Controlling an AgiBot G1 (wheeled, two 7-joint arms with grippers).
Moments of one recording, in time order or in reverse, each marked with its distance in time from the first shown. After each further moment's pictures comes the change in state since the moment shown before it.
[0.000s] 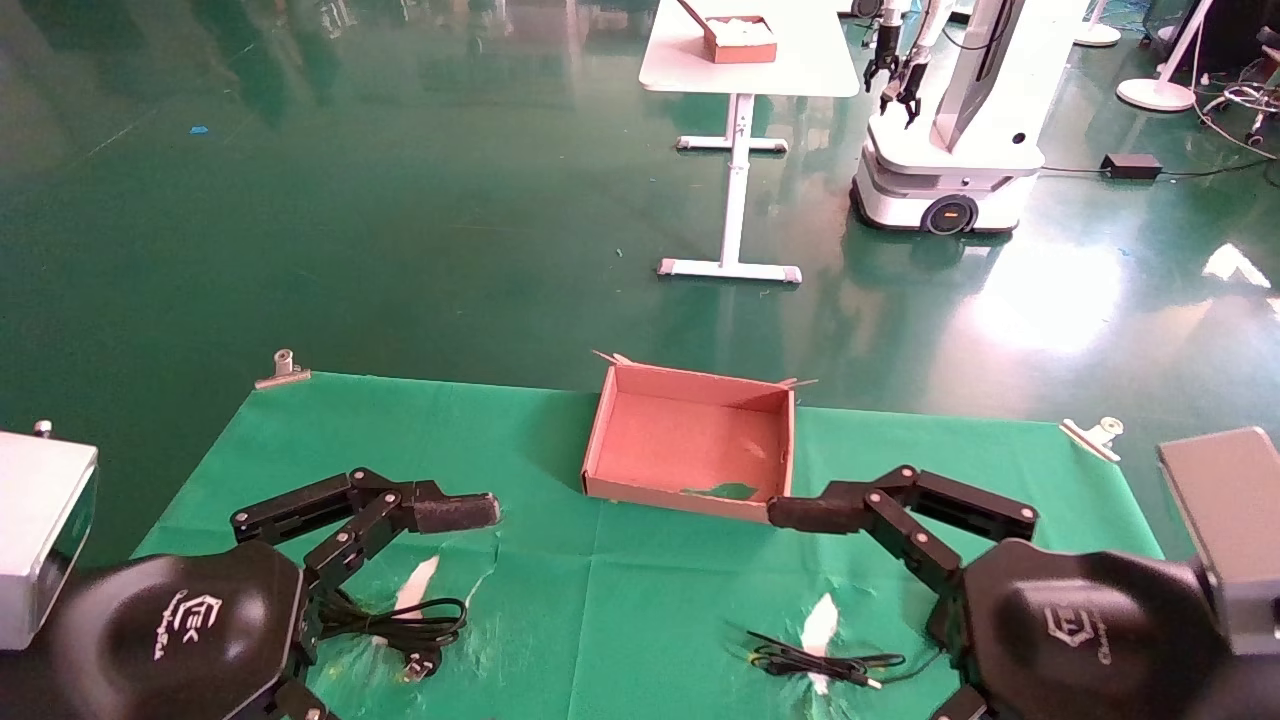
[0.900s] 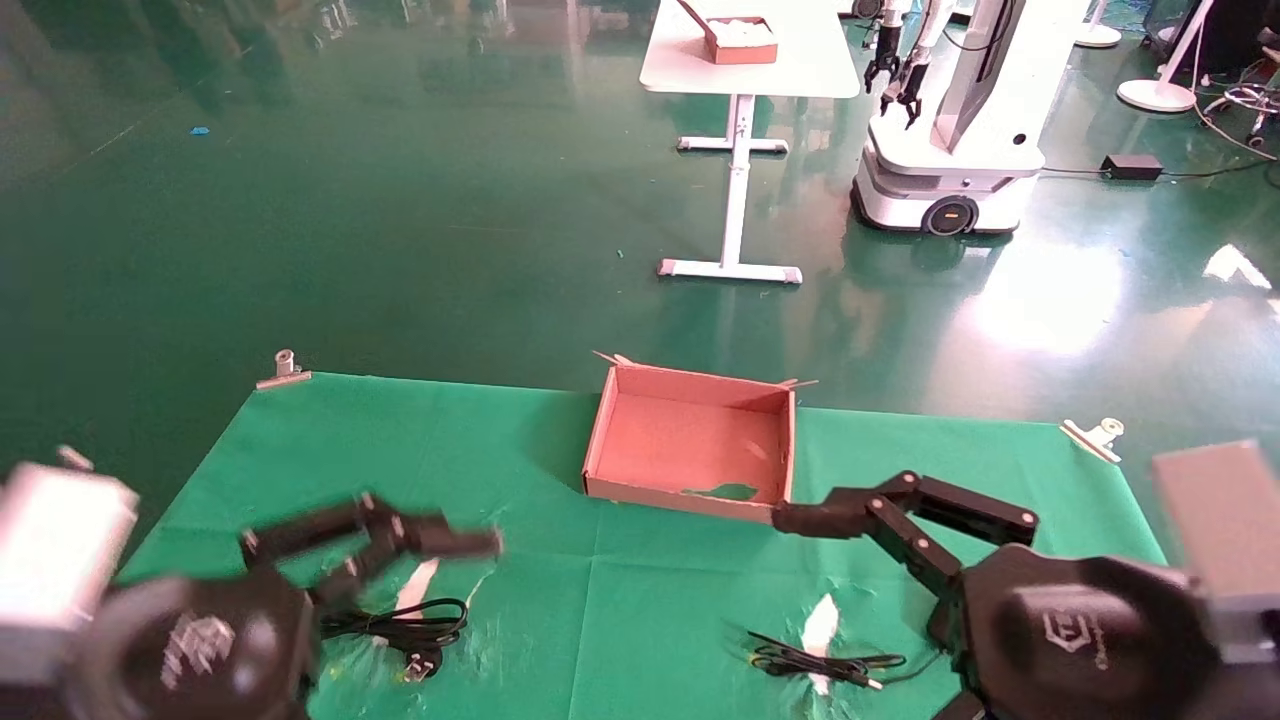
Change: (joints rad) left arm -0.081 -0.003 0.066 0.024 0.132 0.043 0.008; right arm 0.025 0.006 -0.019 -0.040 -0.074 -0.019 -0.053
